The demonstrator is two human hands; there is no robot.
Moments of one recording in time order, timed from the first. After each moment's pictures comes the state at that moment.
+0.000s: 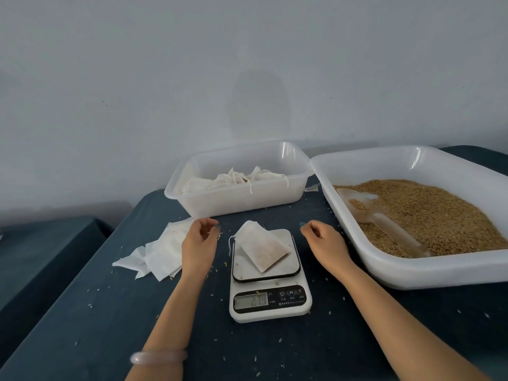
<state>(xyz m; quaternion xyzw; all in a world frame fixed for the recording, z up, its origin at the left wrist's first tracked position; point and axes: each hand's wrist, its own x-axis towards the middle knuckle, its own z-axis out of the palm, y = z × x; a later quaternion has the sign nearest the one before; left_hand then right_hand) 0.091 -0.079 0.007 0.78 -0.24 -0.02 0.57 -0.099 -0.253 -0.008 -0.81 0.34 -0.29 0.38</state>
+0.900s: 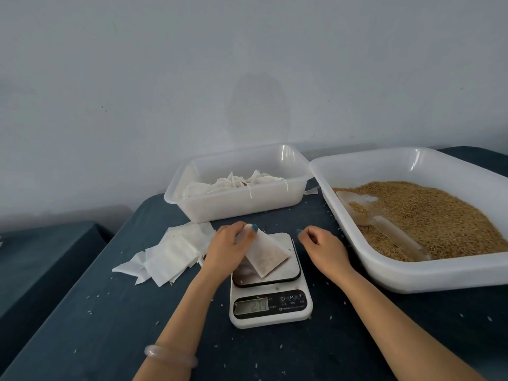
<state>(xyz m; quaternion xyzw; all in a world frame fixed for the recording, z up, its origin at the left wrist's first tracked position) 0.065 -0.104 0.022 0.80 -0.46 -0.04 0.39 -0.096 -0.255 -0.017 -0.83 0.34 -0.28 0.34</state>
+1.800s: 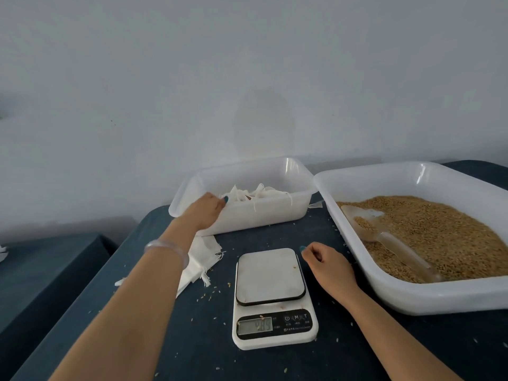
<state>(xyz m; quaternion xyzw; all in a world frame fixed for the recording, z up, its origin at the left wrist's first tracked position) 0.195 -0.147 0.091 0.88 -0.47 0.01 0.06 -0.096 -0.253 -0.017 -0.83 0.35 -0.27 0.33</state>
